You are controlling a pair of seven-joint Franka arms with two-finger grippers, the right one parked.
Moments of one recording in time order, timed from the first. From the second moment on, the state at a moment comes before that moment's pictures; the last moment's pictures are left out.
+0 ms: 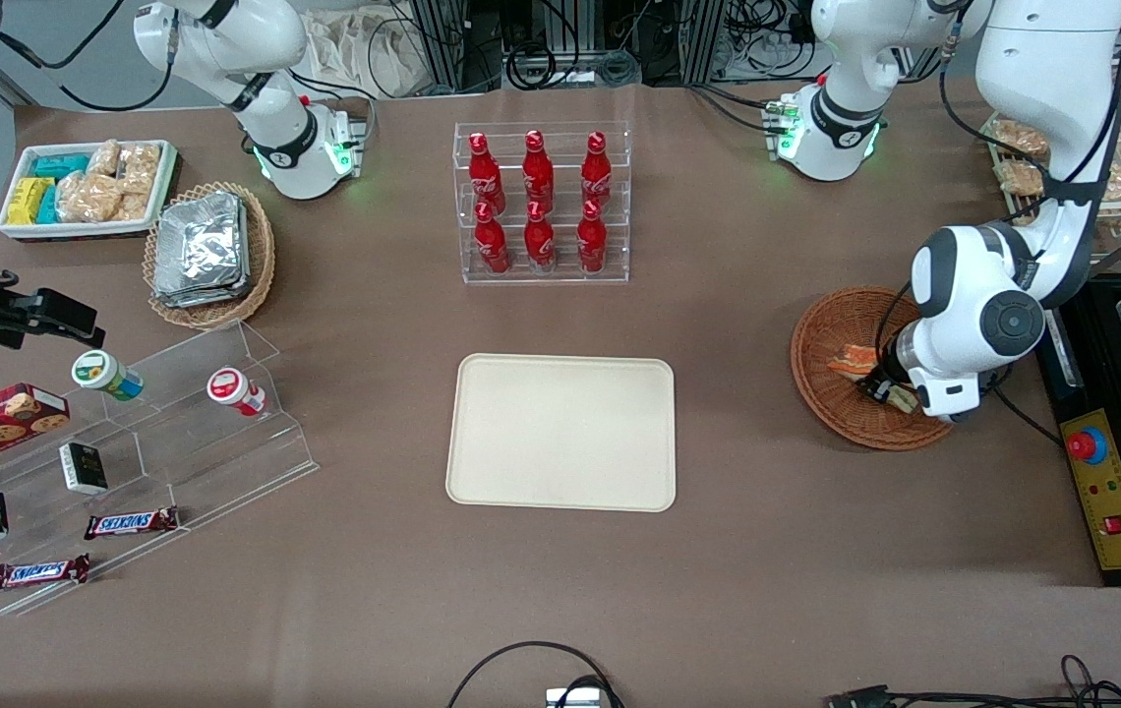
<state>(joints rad) -0.05 0.28 0.00 -2.21 -0.01 2.29 -1.01</state>
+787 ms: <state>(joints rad) -0.06 0.23 -0.05 -1.71 -0.02 1.75 -0.79</state>
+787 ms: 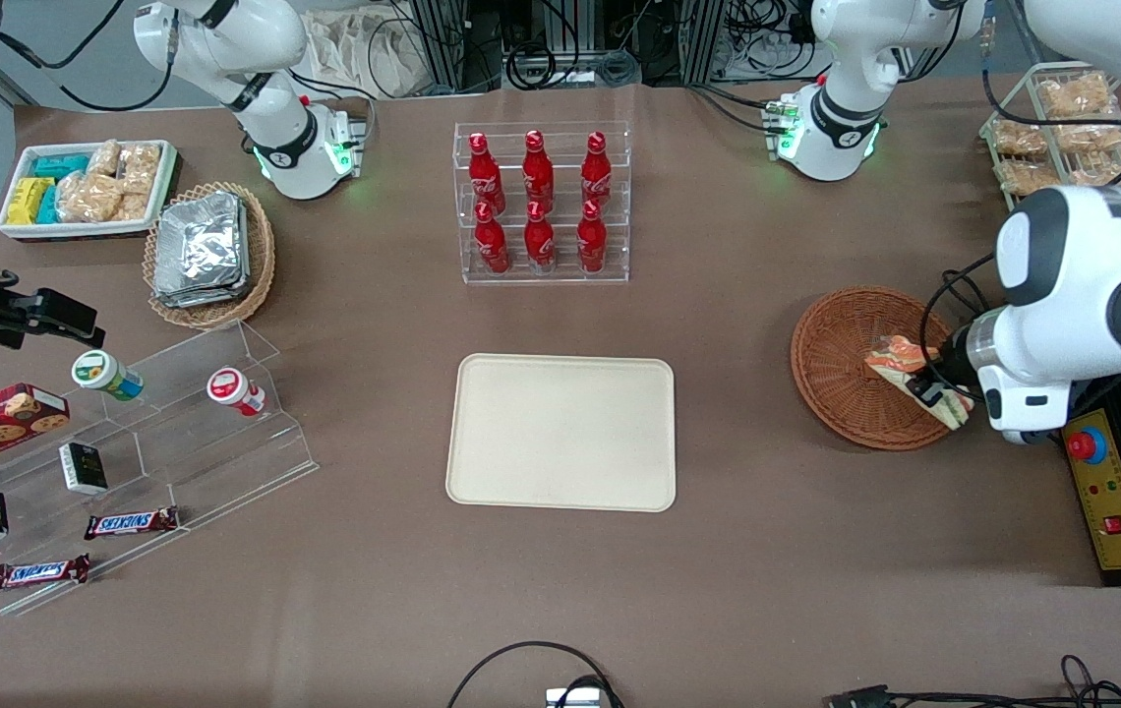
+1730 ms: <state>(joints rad) -0.32 0.60 -0.24 -1.59 -0.09 2.09 -0.63</state>
